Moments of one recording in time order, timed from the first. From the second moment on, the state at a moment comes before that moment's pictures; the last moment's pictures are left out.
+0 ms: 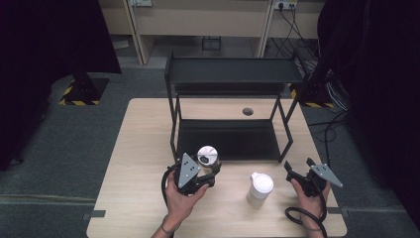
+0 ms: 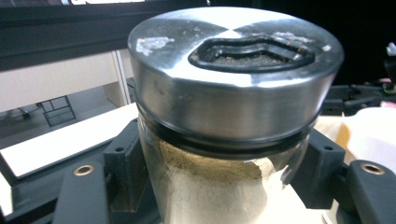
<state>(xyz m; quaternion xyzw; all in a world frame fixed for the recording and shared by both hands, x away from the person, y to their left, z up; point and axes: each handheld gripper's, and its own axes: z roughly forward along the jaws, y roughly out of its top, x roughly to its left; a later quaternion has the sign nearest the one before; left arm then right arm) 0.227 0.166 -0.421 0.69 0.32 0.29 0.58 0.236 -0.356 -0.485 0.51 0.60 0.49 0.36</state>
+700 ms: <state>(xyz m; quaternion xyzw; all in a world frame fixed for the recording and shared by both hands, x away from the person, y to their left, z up) 0.239 0.159 -0.380 0.64 0.36 0.35 0.58 0.237 -0.356 -0.485 0.51 0.61 0.49 0.36</state>
